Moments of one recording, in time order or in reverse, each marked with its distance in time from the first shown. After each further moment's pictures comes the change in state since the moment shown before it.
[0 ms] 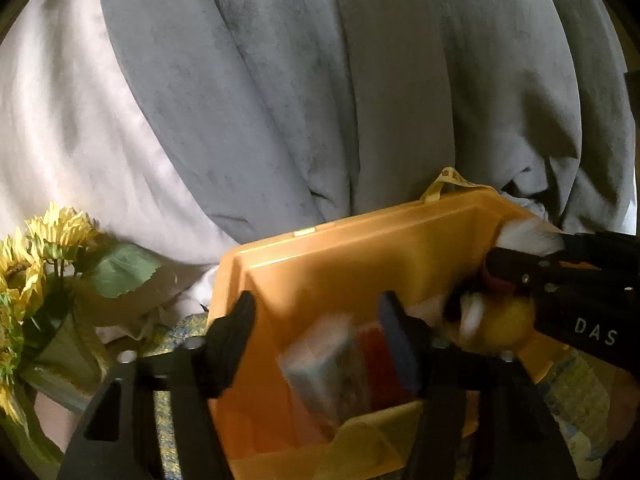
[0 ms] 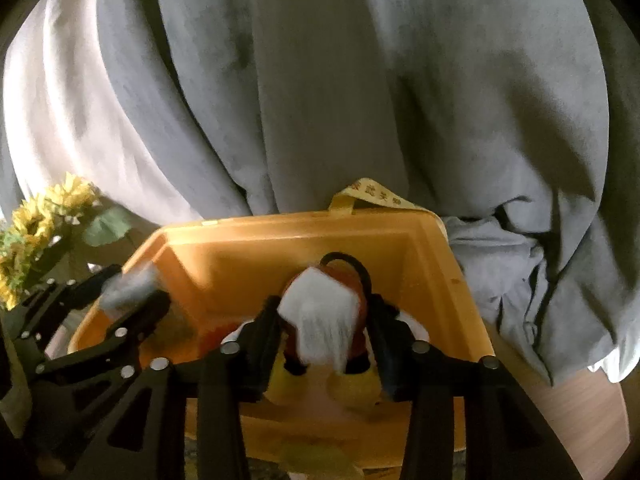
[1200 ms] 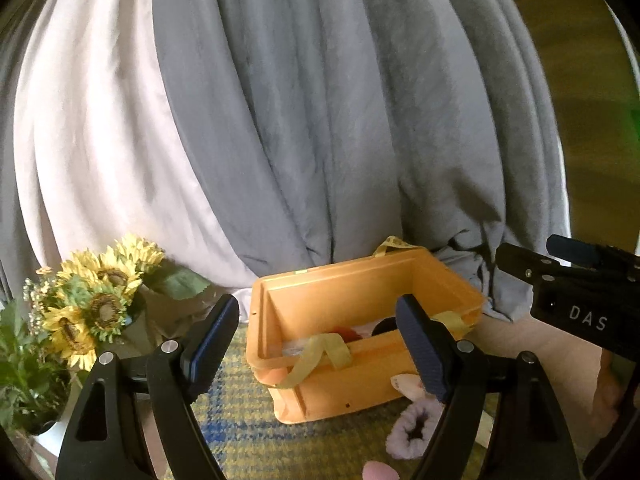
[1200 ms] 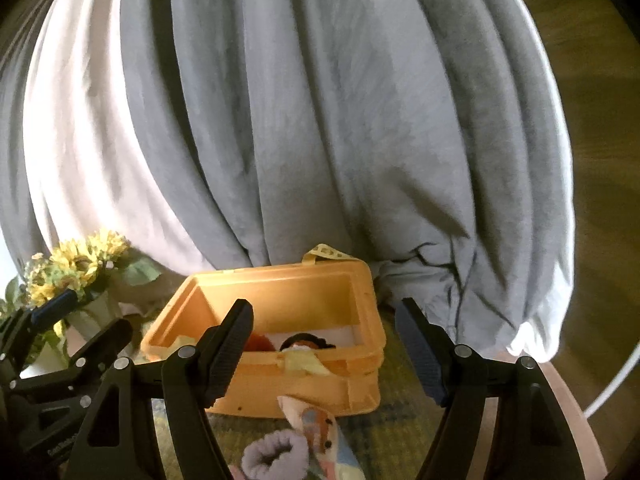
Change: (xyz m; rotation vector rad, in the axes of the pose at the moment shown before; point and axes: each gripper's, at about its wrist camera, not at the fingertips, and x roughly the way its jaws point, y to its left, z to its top) left arm -0.183 -0.008 0.002 -0.066 -0.162 -0.014; right arm -0.168 0.000 -0.020 0.049 -0.219 -0.102
